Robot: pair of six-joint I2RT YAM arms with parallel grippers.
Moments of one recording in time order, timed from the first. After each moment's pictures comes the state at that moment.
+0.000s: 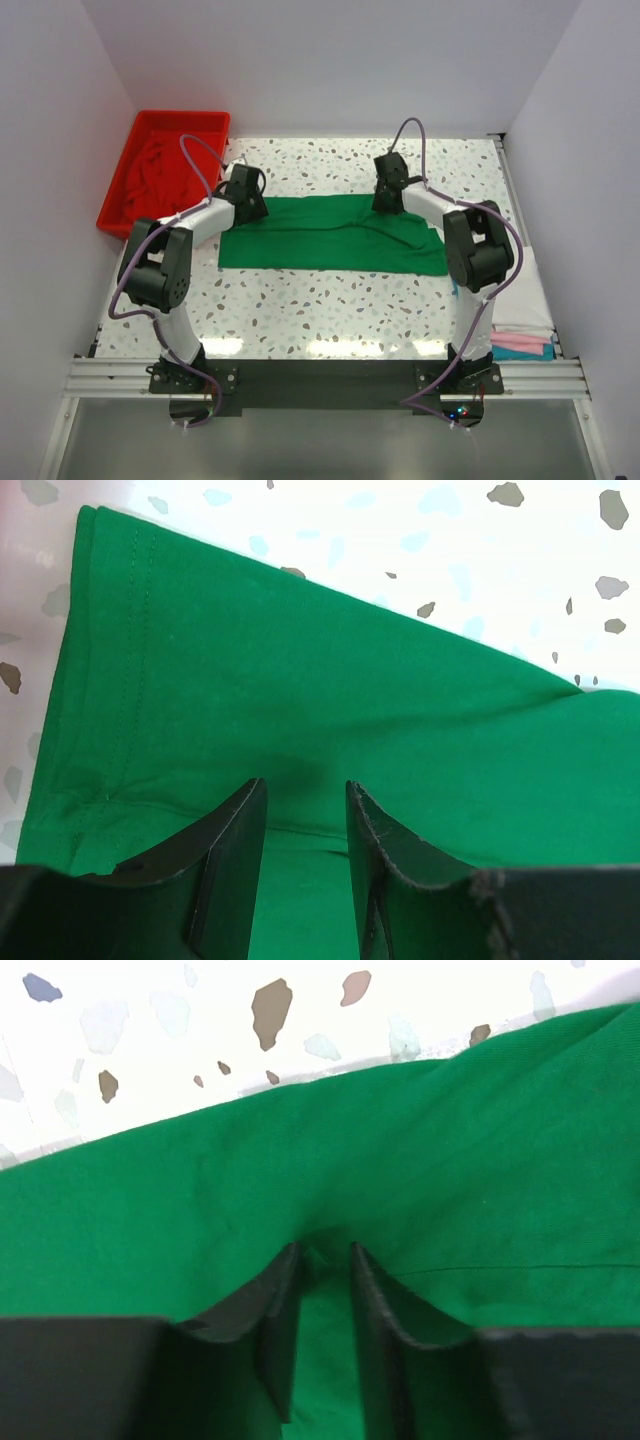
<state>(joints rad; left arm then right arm) -0.29 1.82 1.15 -0.20 -0.23 -0.59 0.35 2.02 1.42 -0.34 0.25 0.49</state>
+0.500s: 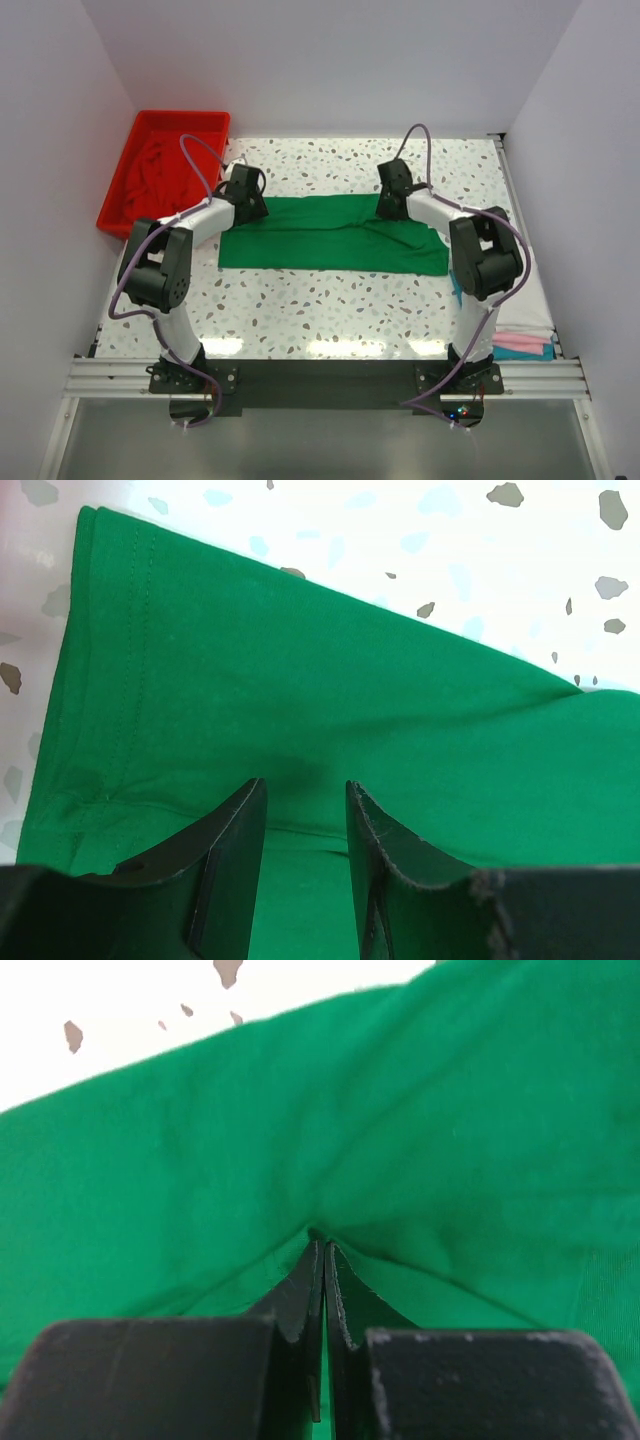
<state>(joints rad) -0.29 1.82 1.15 -0.20 -0.23 -0.59 0.35 1.96 1.33 -0.33 0.26 0.54</state>
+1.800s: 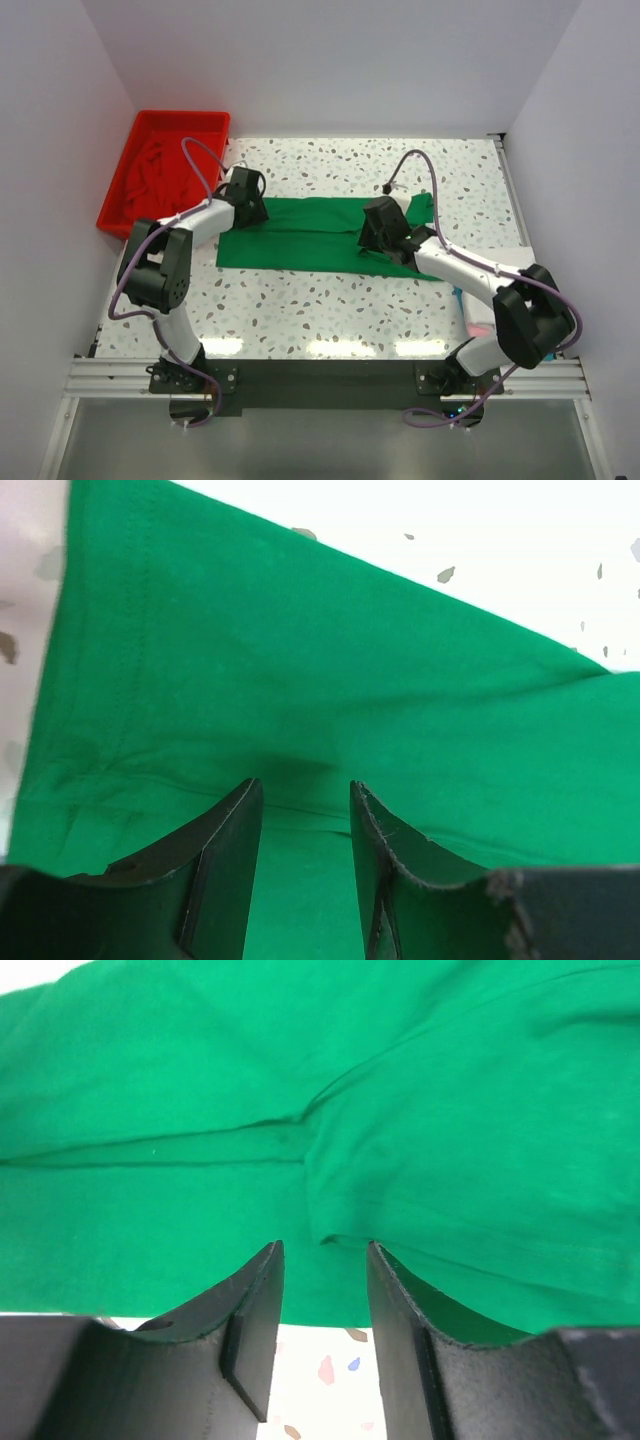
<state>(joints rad) -0.29 1.81 1.13 -0.23 -0.20 -0.59 0.63 1.48 0.93 -0.25 0.37 0.73</state>
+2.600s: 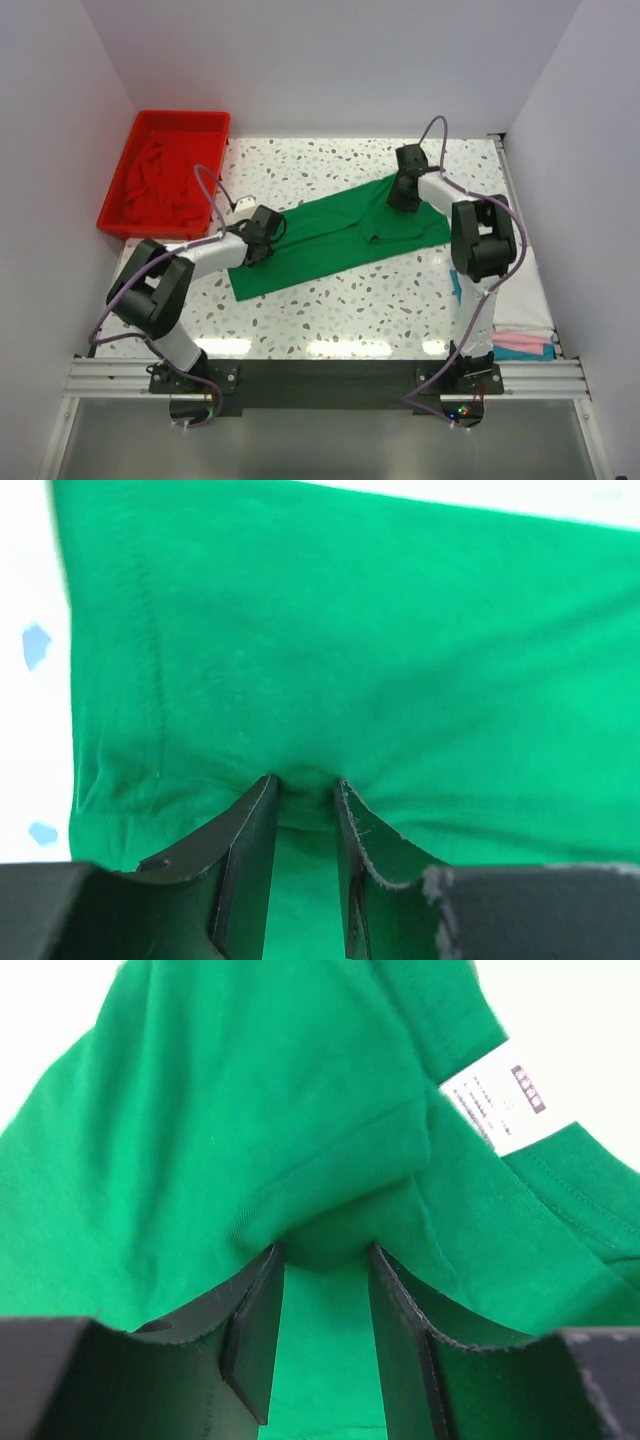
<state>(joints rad) -0.48 1.70 0.90 -0.29 -0.49 -0.76 0.23 2.03 1.42 -0.43 0.23 0.59</state>
